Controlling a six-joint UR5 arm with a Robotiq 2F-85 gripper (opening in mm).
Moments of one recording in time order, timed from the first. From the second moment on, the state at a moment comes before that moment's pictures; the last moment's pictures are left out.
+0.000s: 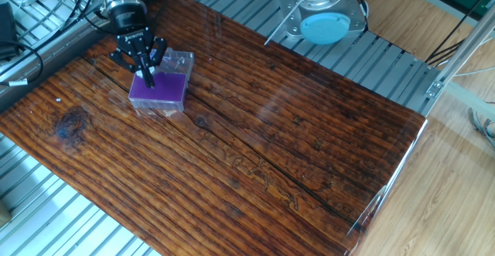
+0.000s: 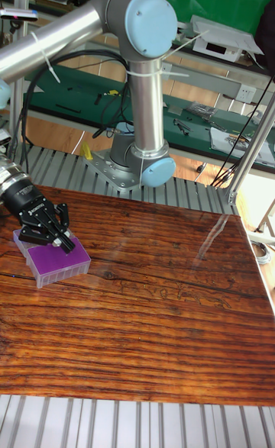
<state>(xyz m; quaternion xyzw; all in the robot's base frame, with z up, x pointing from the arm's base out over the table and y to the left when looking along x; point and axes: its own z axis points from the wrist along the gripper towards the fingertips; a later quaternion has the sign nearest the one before) 0.539 -0.112 0.109 -0.34 0.72 0.34 0.51</state>
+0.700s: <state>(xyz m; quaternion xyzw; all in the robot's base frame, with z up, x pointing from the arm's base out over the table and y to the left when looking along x) 0.525 -0.110 0.113 -0.34 0.69 0.35 0.53</state>
